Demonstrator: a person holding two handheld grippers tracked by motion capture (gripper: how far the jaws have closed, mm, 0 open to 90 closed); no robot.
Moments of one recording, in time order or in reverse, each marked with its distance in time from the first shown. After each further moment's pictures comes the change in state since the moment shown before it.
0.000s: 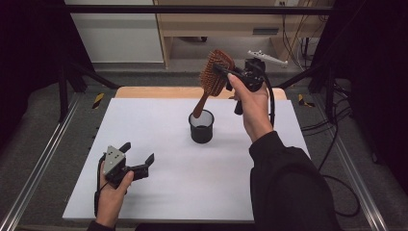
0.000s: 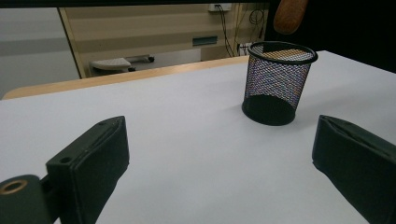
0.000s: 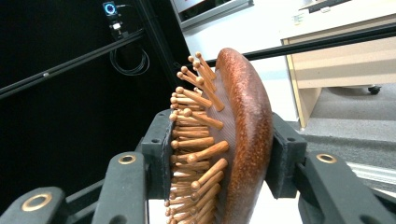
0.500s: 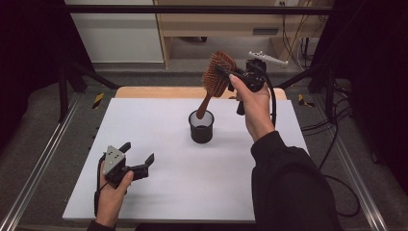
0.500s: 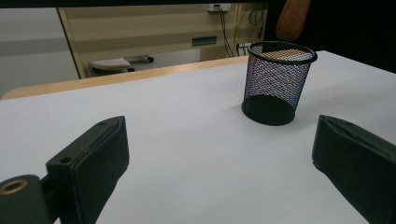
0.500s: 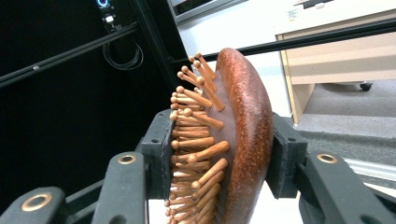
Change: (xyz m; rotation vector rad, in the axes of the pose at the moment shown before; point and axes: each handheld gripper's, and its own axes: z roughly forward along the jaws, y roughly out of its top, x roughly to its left) left arm 0.001 0.000 0.000 -0.001 -0.004 0.000; right arm -0.008 -0.002 0.001 0.020 -0.020 -0.012
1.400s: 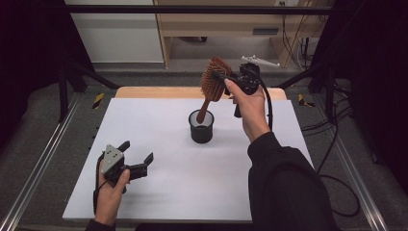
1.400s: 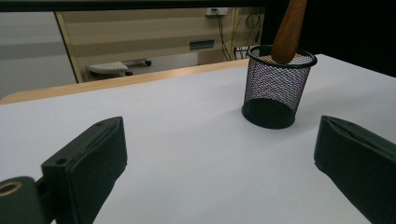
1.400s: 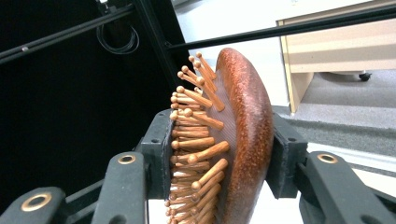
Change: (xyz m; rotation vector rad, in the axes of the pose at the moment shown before) left arm 0.005 0.000 0.002 -0.014 -0.015 0.002; right arm -0.004 -0.015 0.015 0.058 -0.008 -0.019
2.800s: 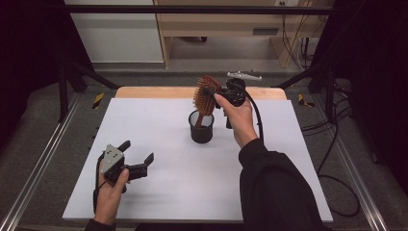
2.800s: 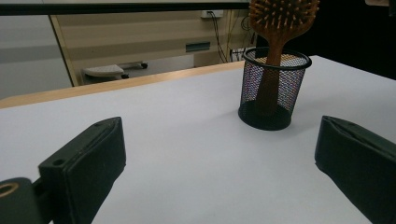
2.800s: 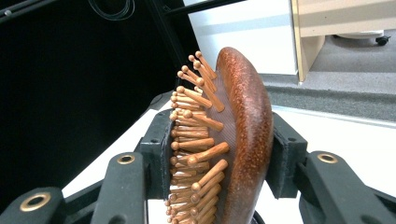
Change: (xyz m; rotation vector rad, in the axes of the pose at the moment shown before) left arm 0.001 0.000 0.000 -0.010 -0.014 0.007; right arm -0.010 -0.050 0.036 0.115 0.013 0.022
